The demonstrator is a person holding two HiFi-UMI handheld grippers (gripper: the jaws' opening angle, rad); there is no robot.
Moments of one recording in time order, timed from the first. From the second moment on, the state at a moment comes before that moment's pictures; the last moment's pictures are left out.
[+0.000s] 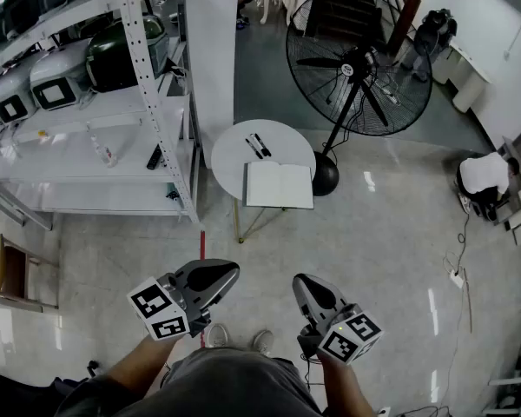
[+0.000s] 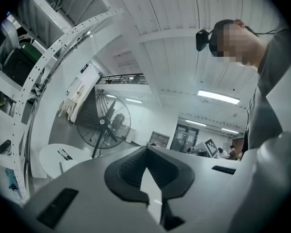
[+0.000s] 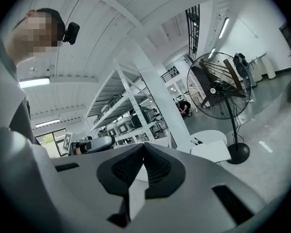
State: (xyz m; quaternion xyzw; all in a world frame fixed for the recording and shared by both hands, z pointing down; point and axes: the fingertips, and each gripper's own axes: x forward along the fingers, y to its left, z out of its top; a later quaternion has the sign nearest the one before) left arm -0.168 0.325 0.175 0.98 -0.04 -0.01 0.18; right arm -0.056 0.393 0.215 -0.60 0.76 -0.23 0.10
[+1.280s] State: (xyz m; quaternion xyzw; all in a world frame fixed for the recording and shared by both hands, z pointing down) left arm -0.087 0.384 0.194 0.98 -0.06 0.02 0.18; right arm 0.027 0.436 0.245 -0.58 0.76 -0.26 0.13
